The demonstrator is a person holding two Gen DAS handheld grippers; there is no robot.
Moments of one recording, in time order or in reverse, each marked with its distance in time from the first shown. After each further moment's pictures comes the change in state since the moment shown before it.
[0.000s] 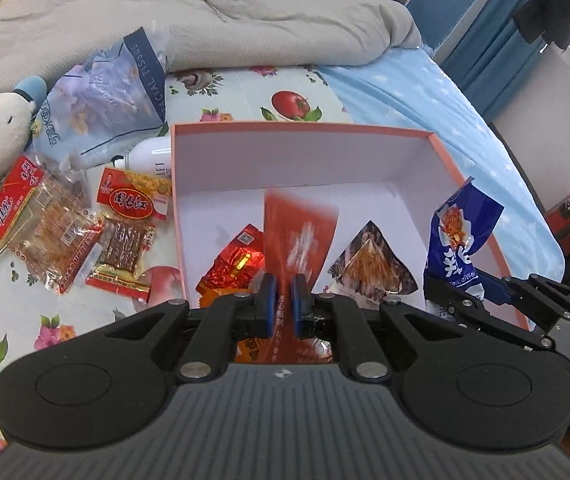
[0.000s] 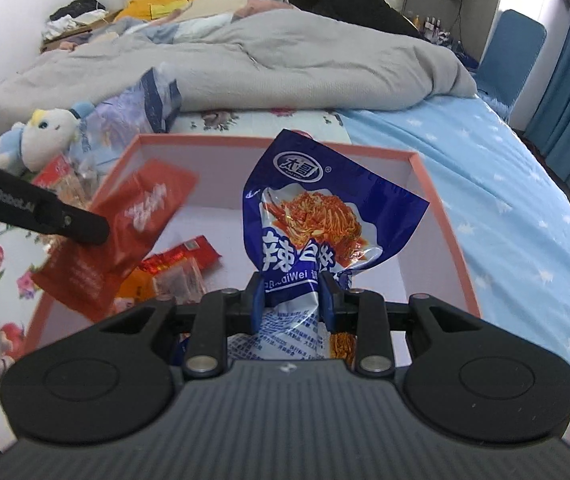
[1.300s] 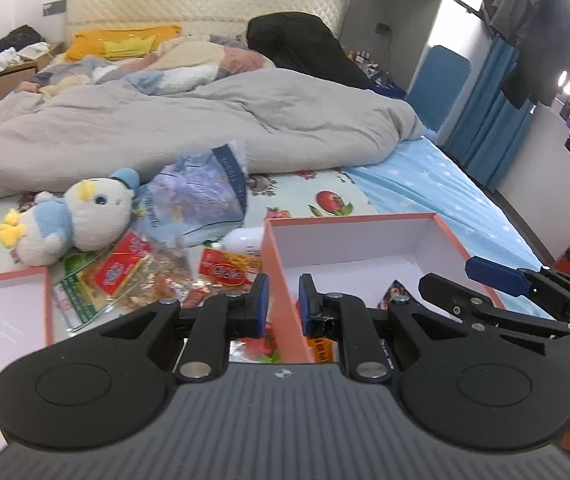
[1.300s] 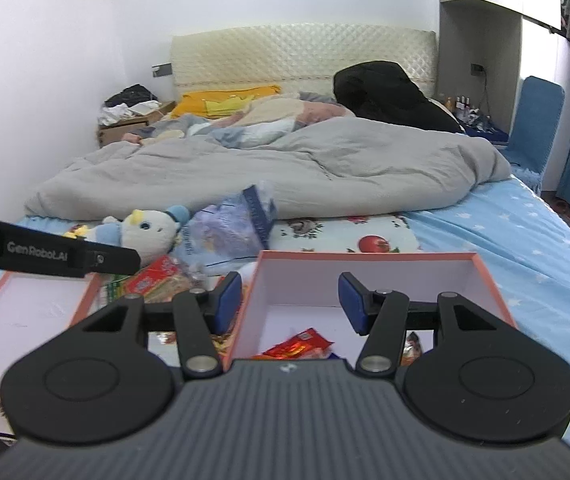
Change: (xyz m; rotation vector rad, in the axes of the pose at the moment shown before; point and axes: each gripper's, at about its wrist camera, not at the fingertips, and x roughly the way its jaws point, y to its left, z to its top) left arm -0.167 0.062 -0.044 0.038 -0.312 0.068; right arm -0.105 0.082 0.024 0.030 -0.290 0.153
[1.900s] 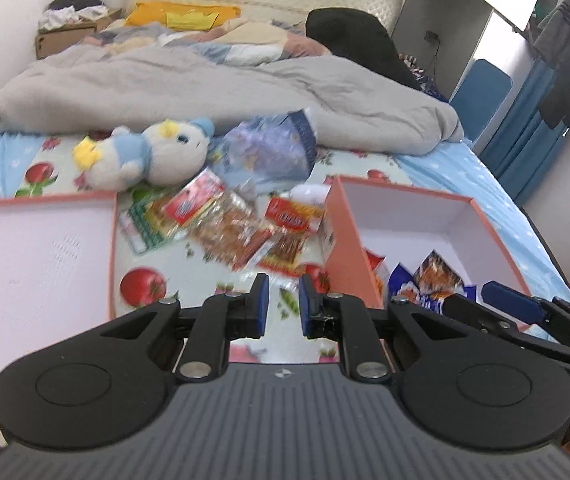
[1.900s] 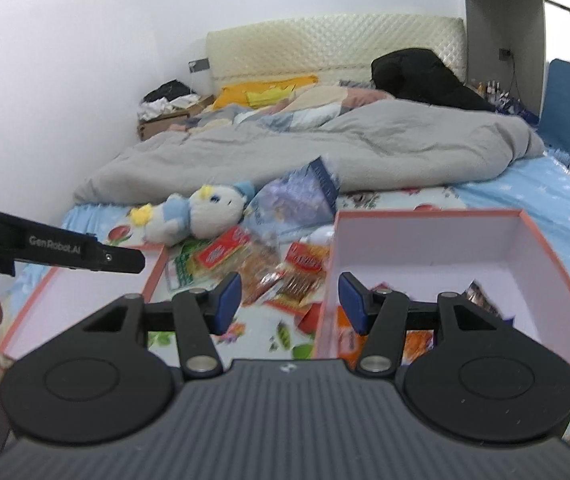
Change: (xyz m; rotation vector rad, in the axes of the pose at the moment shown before) left arm -0.067 0.063 -0.079 -0.136 0.027 0.081; right arm -0.041 0.062 -0.051 0.042 0.038 0.106
